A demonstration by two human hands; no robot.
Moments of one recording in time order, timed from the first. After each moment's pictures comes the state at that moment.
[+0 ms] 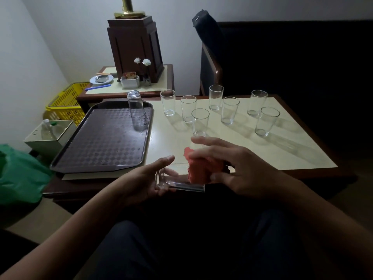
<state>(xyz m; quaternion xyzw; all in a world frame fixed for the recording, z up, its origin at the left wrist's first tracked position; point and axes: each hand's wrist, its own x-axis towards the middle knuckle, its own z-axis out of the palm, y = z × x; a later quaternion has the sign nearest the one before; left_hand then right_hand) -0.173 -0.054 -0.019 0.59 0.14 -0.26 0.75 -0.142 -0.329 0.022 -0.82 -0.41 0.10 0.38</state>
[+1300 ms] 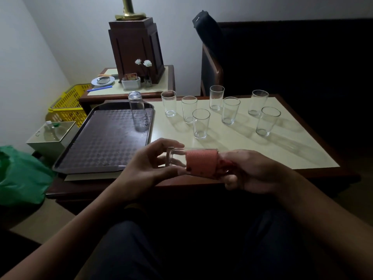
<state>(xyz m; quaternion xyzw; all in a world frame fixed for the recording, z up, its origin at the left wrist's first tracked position) -0.187 -0.064 0.011 0.74 -0.13 -0.01 0.65 -0.129 -0.327 0.010 -0.57 -0.06 0.41 0.70</state>
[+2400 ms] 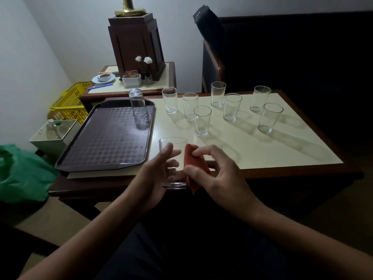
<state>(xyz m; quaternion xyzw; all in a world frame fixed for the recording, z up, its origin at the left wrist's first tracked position) -0.182 -0.084 -0.018 0.54 0.12 -0.12 0.82 -0.174 -0.275 -0.027 -0.76 -0.14 0.01 0.63</state>
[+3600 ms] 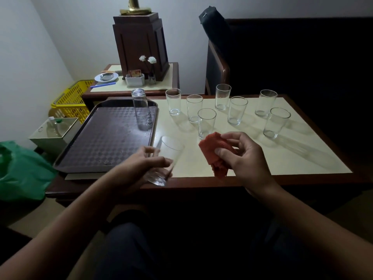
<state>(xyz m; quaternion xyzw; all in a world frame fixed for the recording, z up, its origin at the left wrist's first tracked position) -0.157 -0.037 -0.006 0.66 0.16 -0.14 0.72 -0.113 -0.299 -0.027 -0.75 -0.06 -0.03 0.66</state>
